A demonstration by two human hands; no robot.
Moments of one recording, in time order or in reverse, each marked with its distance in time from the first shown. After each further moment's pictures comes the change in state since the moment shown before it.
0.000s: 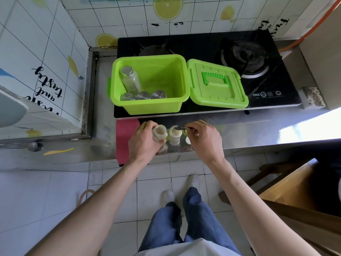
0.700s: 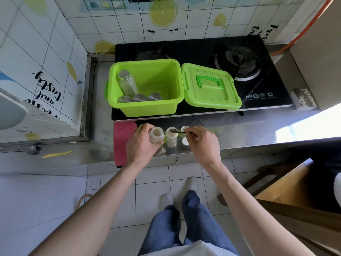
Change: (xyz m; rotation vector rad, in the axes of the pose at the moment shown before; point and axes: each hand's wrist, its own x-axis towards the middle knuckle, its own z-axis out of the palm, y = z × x) left_hand -0.009 0.005 -0.003 -0.016 0.006 -0.028; right_hand -0.015 0.011 0.001 0.079 0.035 0.070
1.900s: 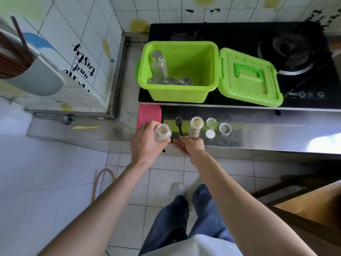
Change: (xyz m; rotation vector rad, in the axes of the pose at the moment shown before) left_hand -0.045 -0.032 -0.024 0.005 0.106 -0.145; right_hand -0.011 -0.034 0.103 0.926 -0.425 0.974
